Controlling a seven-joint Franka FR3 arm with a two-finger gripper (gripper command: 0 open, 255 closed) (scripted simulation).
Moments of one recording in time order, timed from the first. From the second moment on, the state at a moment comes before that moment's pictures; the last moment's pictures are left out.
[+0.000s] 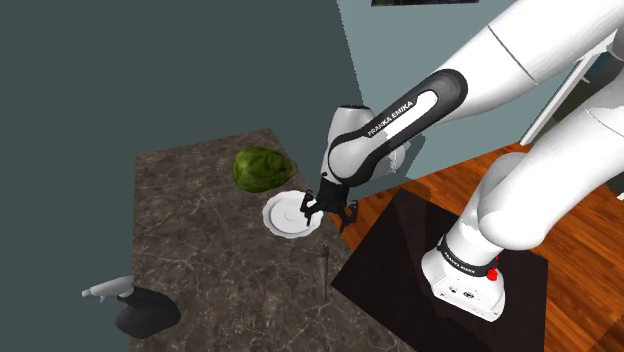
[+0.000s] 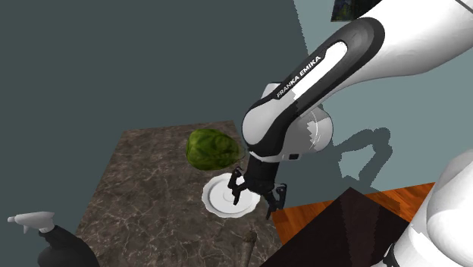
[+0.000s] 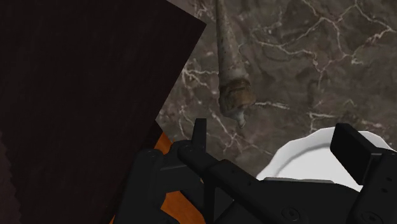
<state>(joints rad) 0.05 -0.22 0.35 -2.79 0.69 2.52 0.89</state>
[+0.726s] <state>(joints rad) 0.05 -0.21 0.35 -2.79 0.70 2.53 0.88</state>
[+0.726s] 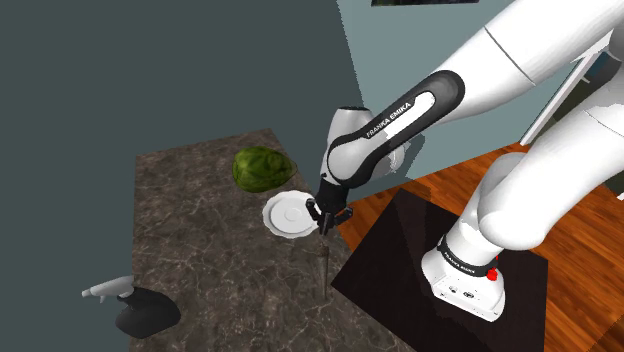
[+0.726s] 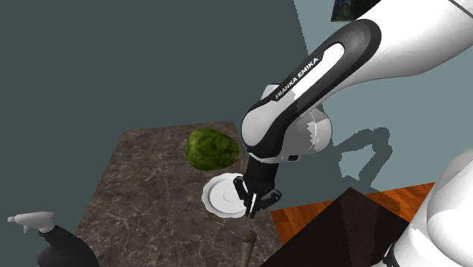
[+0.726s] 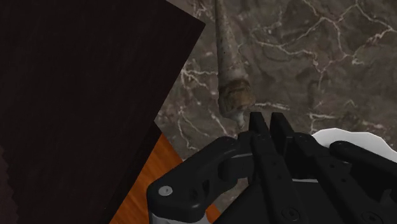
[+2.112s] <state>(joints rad) 0.17 0.13 0.47 -2.87 0.26 3.07 1.11</state>
